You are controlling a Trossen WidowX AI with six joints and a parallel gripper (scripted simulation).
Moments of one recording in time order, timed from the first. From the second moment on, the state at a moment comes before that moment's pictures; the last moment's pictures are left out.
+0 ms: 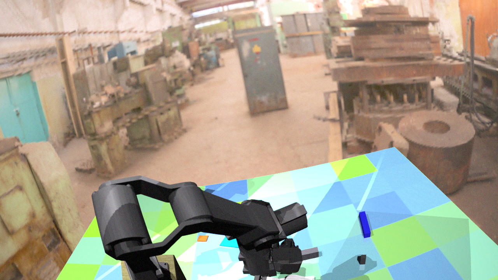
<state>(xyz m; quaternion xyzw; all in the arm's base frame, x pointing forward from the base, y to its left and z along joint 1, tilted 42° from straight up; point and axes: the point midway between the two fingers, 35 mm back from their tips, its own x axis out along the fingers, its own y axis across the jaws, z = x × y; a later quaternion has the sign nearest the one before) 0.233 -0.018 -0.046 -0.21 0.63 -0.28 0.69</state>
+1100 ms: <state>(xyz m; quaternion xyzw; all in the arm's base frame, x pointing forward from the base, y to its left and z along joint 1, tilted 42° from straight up) 0.233 -0.021 -0.050 -0.21 0.63 -0.28 0.69</state>
